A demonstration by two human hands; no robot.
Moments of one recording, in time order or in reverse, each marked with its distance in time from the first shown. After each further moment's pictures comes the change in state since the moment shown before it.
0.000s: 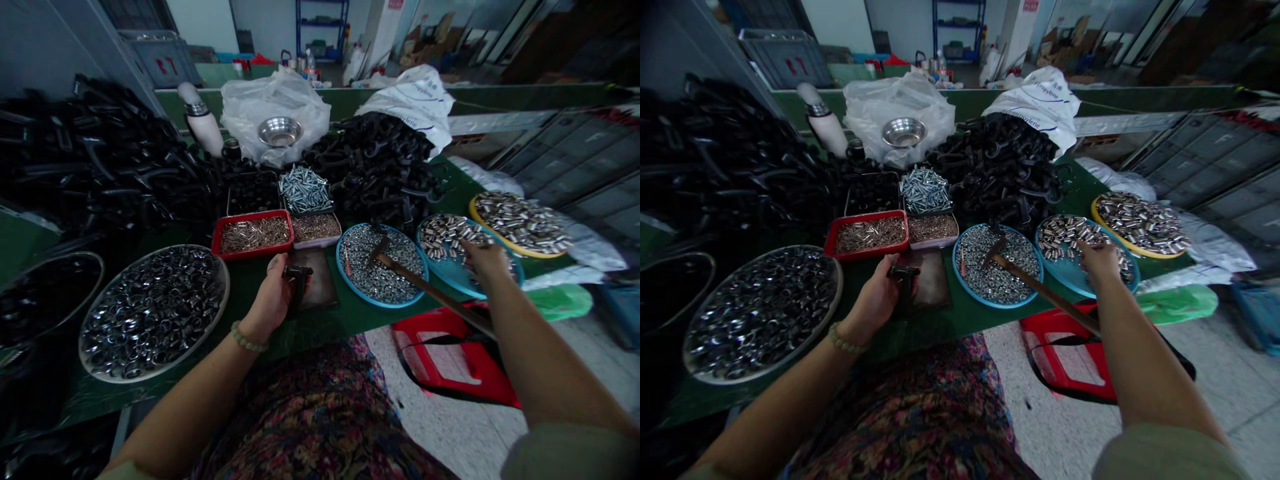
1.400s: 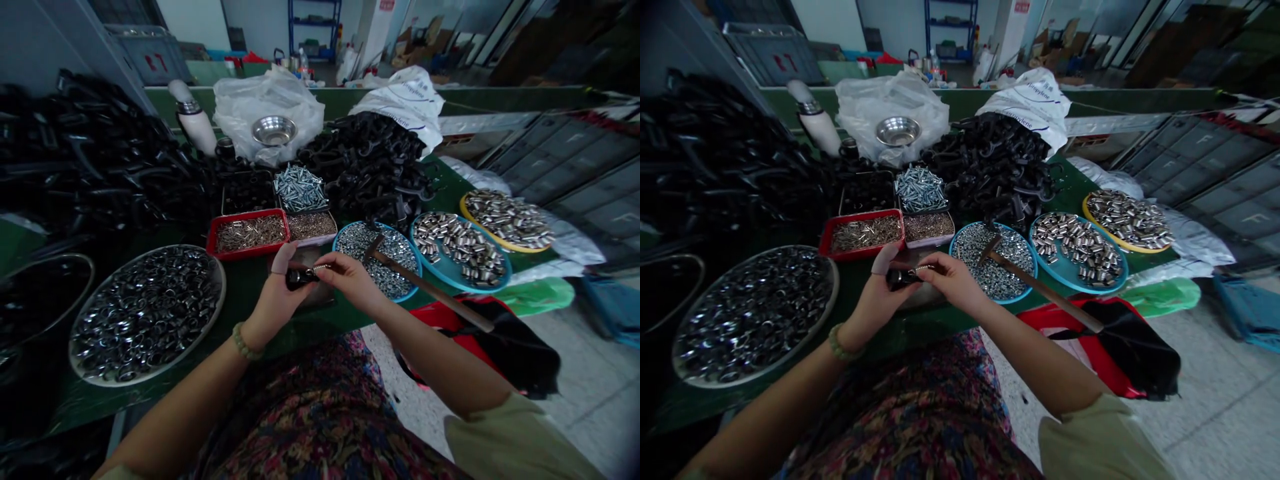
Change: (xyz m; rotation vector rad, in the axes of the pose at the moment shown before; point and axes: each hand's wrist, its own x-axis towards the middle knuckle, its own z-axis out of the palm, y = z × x) left_hand -0.006 -0.007 -0.011 0.903 -0.210 0.727; right_hand -0.233 -0.185 0.060 0.793 -0.941 -0.485
